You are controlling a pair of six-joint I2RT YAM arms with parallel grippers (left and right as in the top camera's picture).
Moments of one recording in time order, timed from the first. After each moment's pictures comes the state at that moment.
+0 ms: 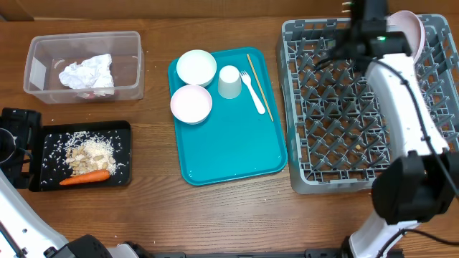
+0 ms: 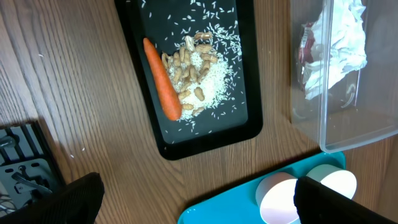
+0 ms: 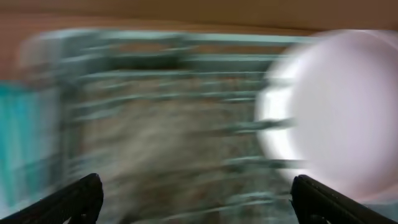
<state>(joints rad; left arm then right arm) 0.71 1.52 1.77 -1.57 0.10 -0.78 0.11 1.88 1.79 -0.82 0.18 0.00</state>
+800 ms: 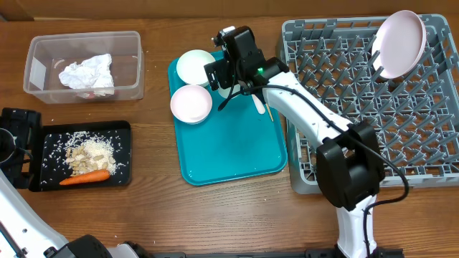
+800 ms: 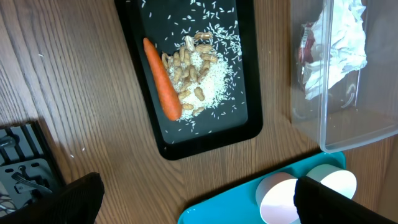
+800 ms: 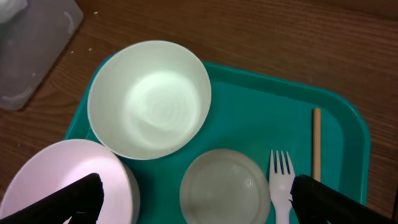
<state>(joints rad) 0.71 1.52 1.77 -1.57 0.10 -0.78 0.54 2.14 1.78 -0.48 -0.01 0.12</state>
